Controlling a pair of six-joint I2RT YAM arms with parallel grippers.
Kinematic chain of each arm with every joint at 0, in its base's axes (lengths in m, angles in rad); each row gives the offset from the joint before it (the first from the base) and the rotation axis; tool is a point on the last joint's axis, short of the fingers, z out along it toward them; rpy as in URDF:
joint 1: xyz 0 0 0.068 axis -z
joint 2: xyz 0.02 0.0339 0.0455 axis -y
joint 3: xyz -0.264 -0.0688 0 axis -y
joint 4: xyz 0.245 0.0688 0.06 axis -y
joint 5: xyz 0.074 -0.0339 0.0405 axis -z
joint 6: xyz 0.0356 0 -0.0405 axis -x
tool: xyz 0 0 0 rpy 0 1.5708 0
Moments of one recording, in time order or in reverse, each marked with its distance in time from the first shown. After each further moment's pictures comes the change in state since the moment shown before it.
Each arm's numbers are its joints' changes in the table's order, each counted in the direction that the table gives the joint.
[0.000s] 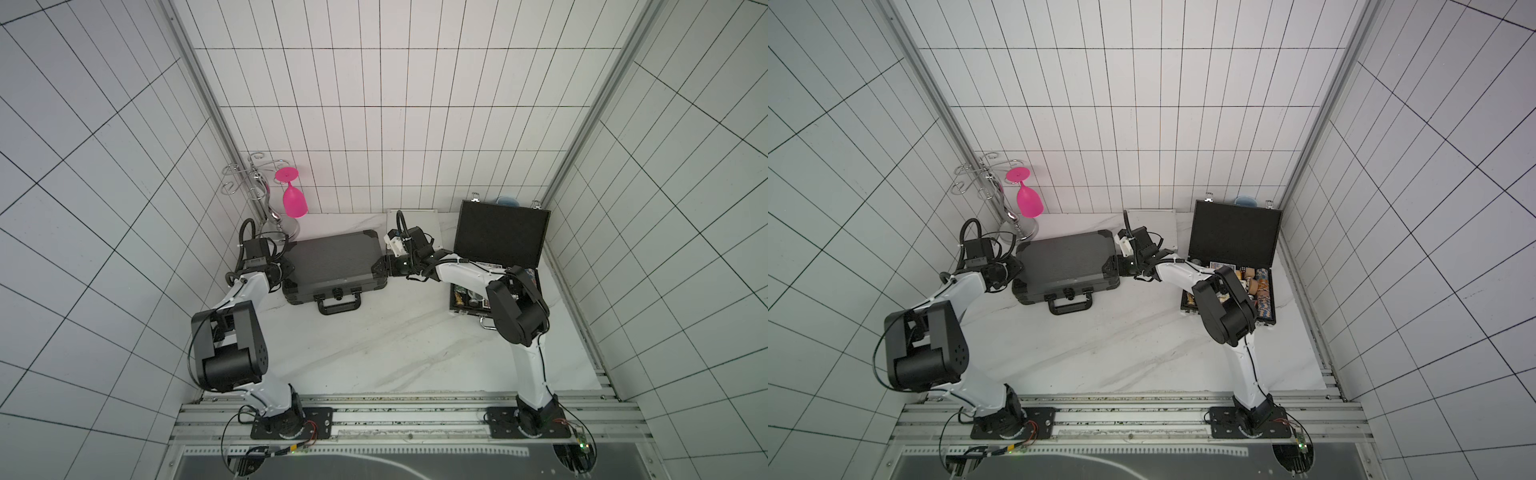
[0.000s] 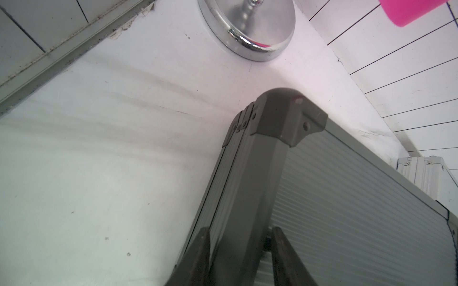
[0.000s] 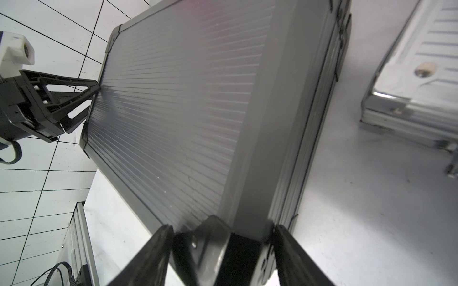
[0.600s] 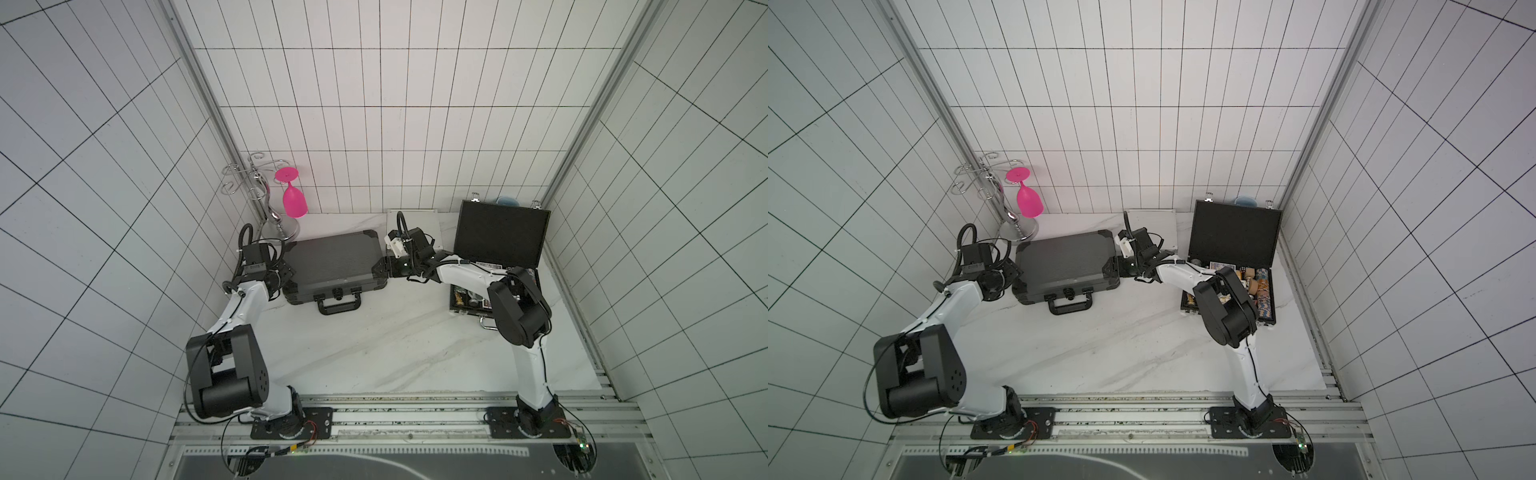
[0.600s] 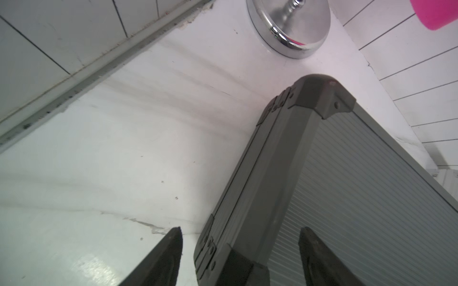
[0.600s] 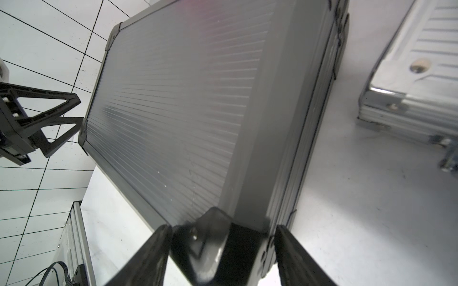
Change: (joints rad) left arm 0.020 0.179 -0.089 -0.133 -0.133 0.074; right arm -0.001 0.019 -0.027 0.011 0.011 0.015
